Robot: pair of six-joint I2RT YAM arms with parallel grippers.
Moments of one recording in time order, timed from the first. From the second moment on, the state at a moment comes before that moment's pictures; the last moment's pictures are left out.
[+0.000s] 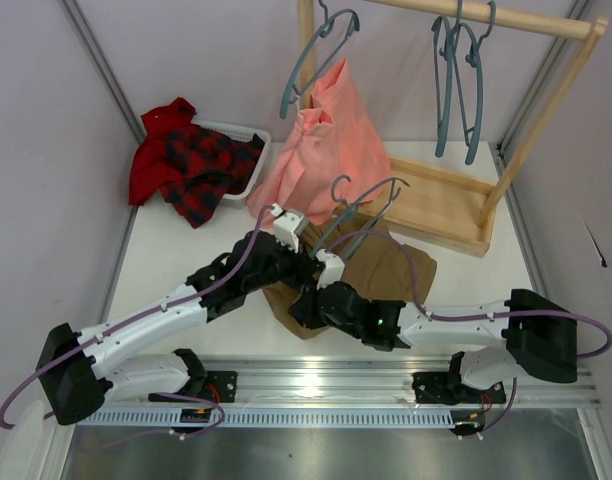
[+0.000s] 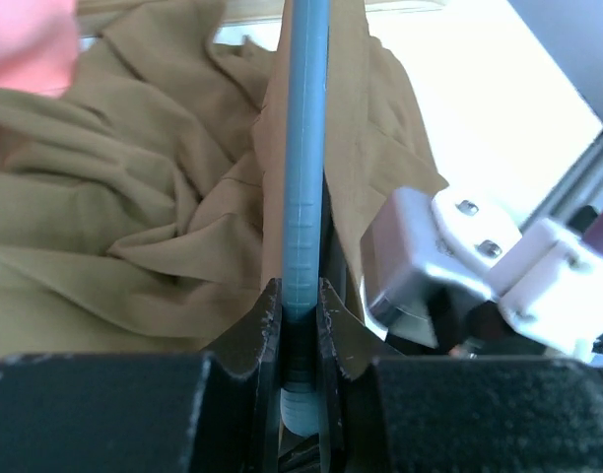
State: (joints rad) left arm -0.88 1.10 0.80 -0.12 0.01 -0.37; right arm 1.26 1.36 0.71 0.18 0.31 0.89
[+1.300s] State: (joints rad) left arm -0.86 1.02 0.66 -0.03 0.02 -0.45; right arm 1.31 1.10 0.59 -0.23 0.30 0.93
